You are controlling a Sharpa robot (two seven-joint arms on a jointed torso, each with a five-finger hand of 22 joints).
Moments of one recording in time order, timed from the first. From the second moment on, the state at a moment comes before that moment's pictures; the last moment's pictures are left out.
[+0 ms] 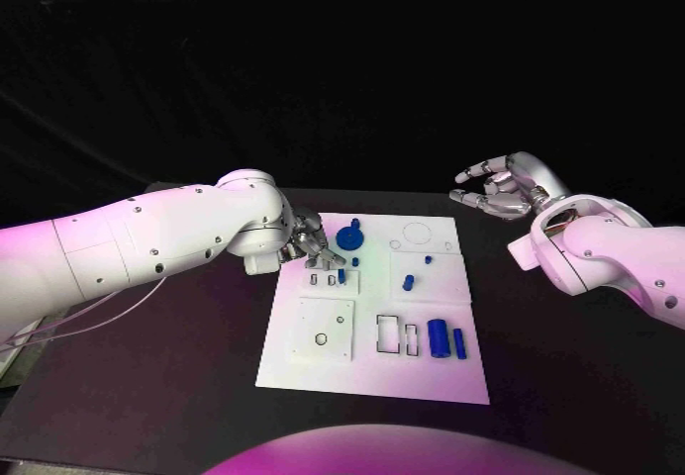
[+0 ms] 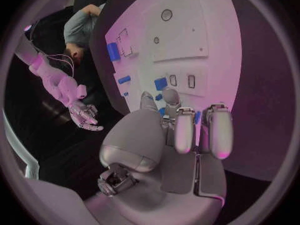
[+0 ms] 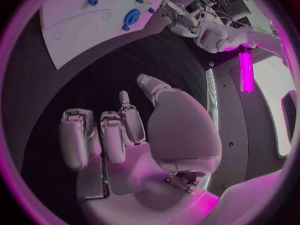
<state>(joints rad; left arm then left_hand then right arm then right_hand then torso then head) 1.28 -0.68 -0.06 1.42 -0.93 0.23 -0.61 1.35 0.25 -0.43 0.29 0.22 0.83 0.09 0.39 0.76 1.24 0.01 0.84 0.93 1.47 -0.06 1.47 1.31 0.06 1.46 0.05 1.46 1.31 1.27 -0.91 -0.13 1.54 -0.84 -0.60 -0.01 1.24 -0.20 0.40 0.12 0.26 0.88 0.15 0.17 0.42 1.39 0.07 1.38 1.31 1.47 0.00 1.56 1.31 0.01 1.47 0.11 1.47 1.31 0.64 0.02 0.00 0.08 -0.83</state>
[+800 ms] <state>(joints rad) 1.28 -0.63 -0.07 1.38 -0.93 0.26 -0.64 1.34 0.25 -0.43 0.29 0.21 0.84 0.08 0.40 0.79 1.29 0.00 0.98 1.04 1.47 -0.06 1.51 1.31 0.05 1.46 0.05 1.49 1.31 1.27 -0.90 -0.13 1.53 -0.84 -0.58 -0.02 1.24 -0.20 0.40 0.12 0.26 0.88 0.15 0.17 0.42 1.39 0.07 1.37 1.31 1.47 0.00 1.56 1.31 0.01 1.47 0.11 1.46 1.31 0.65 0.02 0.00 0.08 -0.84</state>
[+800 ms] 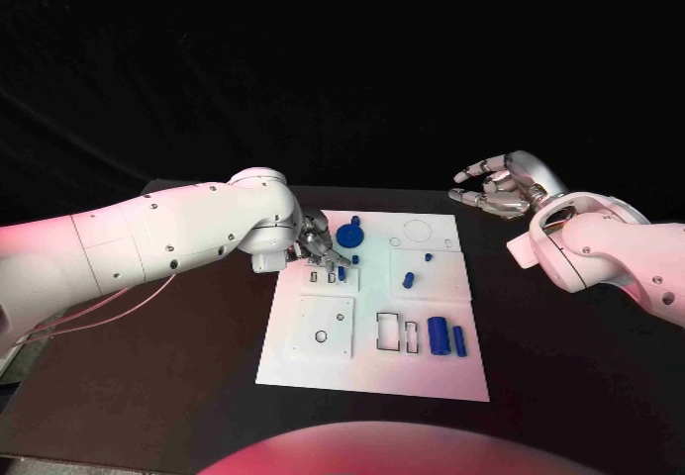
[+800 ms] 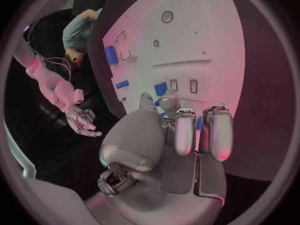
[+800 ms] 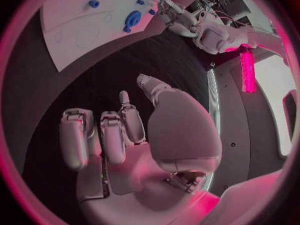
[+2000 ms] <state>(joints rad) 1.28 -0.59 -0.07 1.32 -0.90 0.29 -0.64 1.35 0.25 -0.43 0.29 0.23 0.84 0.08 0.40 0.80 1.29 0.00 0.99 1.05 1.47 -0.06 1.51 1.31 0.05 1.46 0.05 1.49 1.31 1.27 -0.88 -0.13 1.52 -0.84 -0.57 -0.03 1.24 -0.21 0.41 0.12 0.26 0.88 0.15 0.17 0.42 1.39 0.07 1.37 1.31 1.47 0.00 1.56 1.31 0.01 1.47 0.11 1.45 1.31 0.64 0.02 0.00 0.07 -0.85</state>
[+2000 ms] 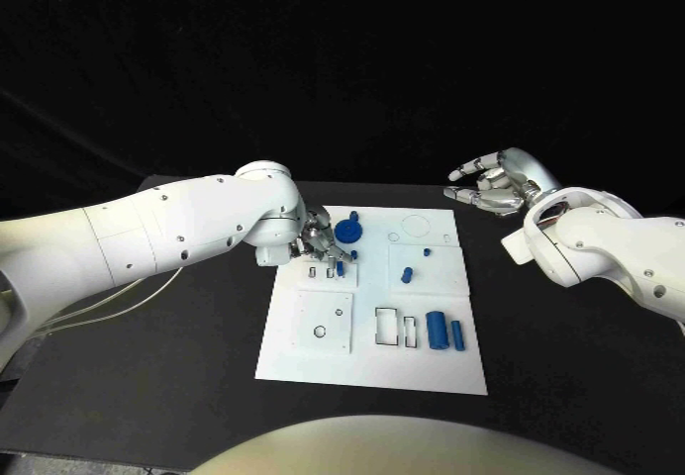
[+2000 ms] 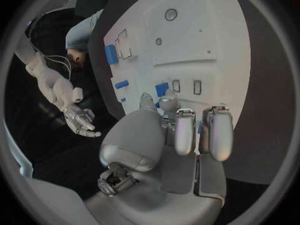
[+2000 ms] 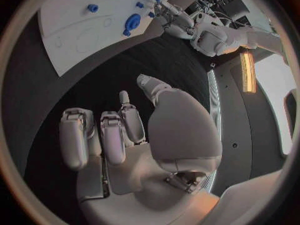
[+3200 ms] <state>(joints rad) 1.28 -0.57 -0.08 1.30 -0.90 0.32 -0.64 1.40 0.27 -0.43 0.29 0.27 0.84 0.08 0.41 0.82 1.28 0.00 0.99 1.05 1.47 -0.06 1.51 1.31 0.05 1.46 0.05 1.49 1.31 1.26 -0.88 -0.13 1.52 -0.84 -0.56 -0.03 1.24 -0.21 0.42 0.12 0.26 0.88 0.15 0.17 0.42 1.39 0.07 1.37 1.31 1.47 0.00 1.56 1.31 0.01 1.47 0.11 1.45 1.31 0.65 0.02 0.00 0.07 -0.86</state>
